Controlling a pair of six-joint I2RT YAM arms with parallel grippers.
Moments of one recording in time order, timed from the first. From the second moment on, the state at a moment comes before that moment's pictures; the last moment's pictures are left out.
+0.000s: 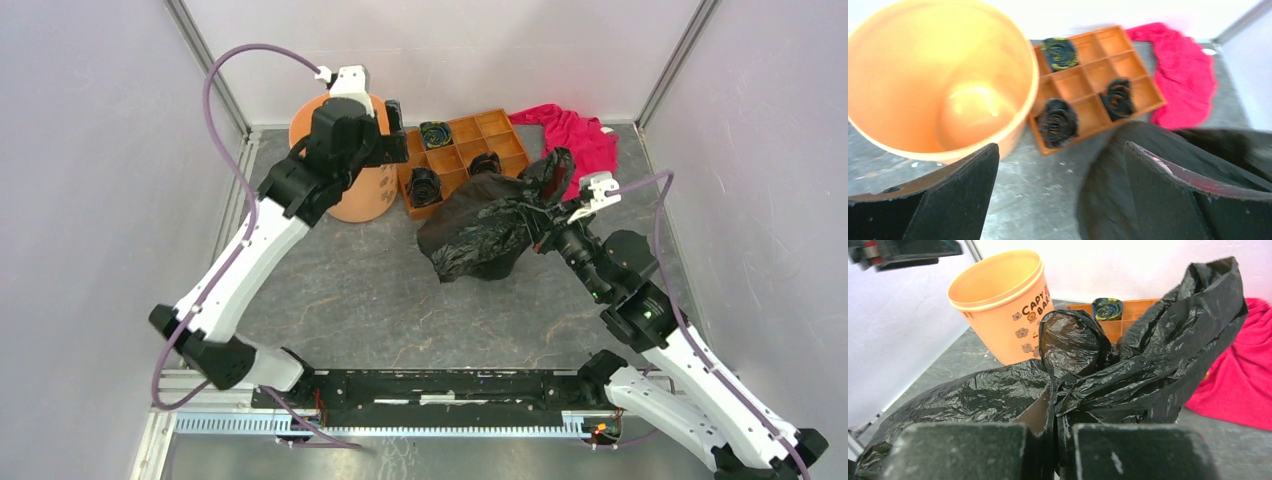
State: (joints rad) left arm -0.64 1.37 1.66 -0.61 -0.39 -0.36; right arm 0.65 0.70 0.79 -0.04 0.15 0.26
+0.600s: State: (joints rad) left arm -0.47 1.84 1.87 -0.75 -0.35 -0.20; right arm 0.65 0.54 0.78 -0.26 0.11 0.14
